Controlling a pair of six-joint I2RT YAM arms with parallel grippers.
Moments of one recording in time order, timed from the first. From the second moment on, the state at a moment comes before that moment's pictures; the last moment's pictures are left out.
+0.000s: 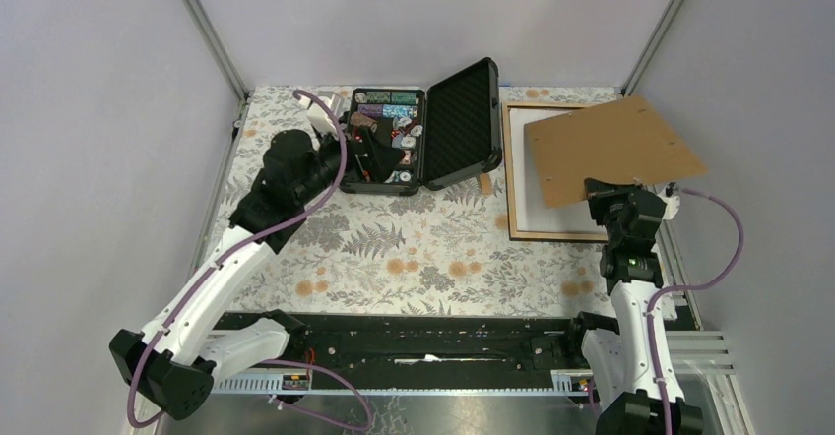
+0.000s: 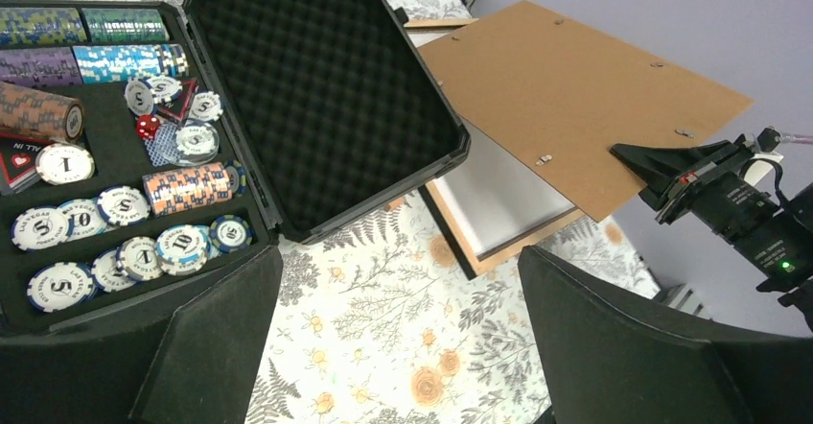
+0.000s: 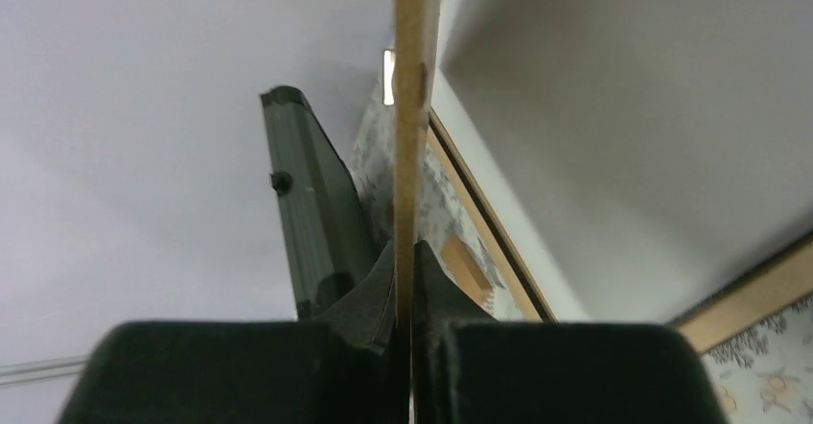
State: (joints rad) left arm -0.48 1.03 1.08 -0.19 0.20 -0.45; right arm -0.21 0.72 0.52 -0.08 -0.02 1.12
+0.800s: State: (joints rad) left arm -0.55 1.00 0.99 -0.19 0.11 -0.37; right arm -0.21 0.90 0.27 0.39 -0.10 1.36
